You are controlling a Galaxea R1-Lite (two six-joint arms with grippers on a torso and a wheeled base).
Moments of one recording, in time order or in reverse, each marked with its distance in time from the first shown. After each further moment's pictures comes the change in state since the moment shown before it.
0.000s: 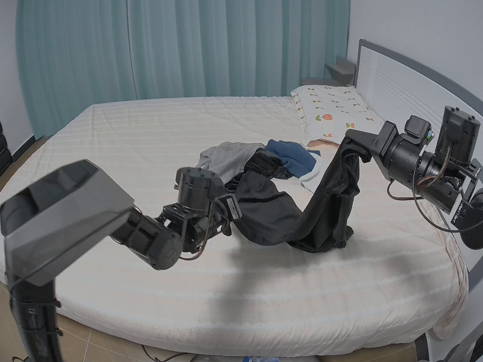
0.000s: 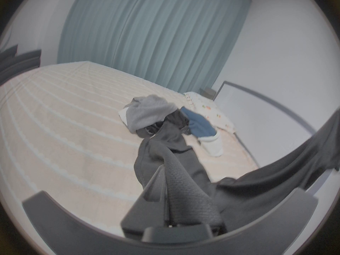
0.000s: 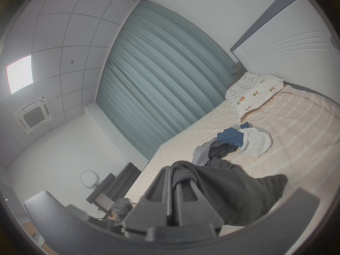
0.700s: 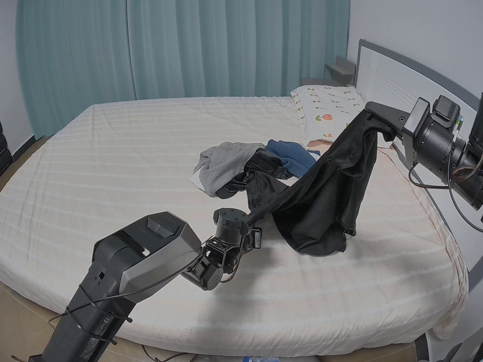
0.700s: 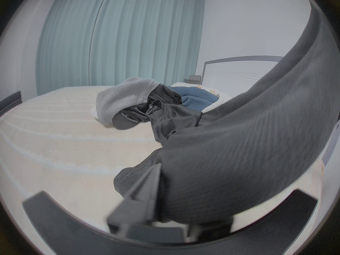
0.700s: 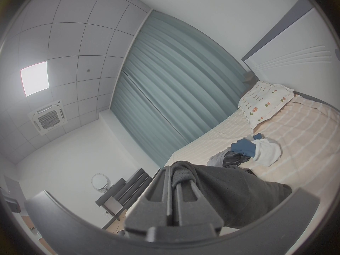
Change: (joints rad) left arm -0.025 0.477 -0.346 -0.190 0.006 0.341; right arm 0.023 -0.158 0.013 0.011 0.020 0.002
